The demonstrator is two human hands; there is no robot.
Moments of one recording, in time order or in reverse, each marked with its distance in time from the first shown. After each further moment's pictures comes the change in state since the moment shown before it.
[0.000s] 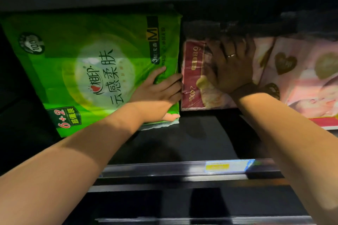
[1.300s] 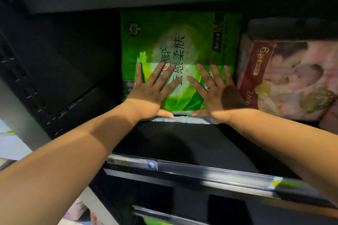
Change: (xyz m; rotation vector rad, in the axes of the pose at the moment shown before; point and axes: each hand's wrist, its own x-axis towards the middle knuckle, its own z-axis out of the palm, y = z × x) left_hand -0.124 -0.069 -0.017 0.020 -0.578 -0.331; right_hand 0.008 -0.163 0.010 0.142 -0.556 -0.249
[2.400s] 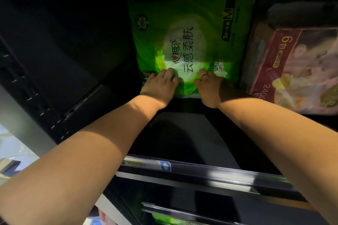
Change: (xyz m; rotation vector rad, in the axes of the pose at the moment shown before) left_hand 0.027 0.003 -0.001 -0.204 -0.311 -0.148; right_hand 0.055 -0.026 -0.010 0.186 -0.611 0.048
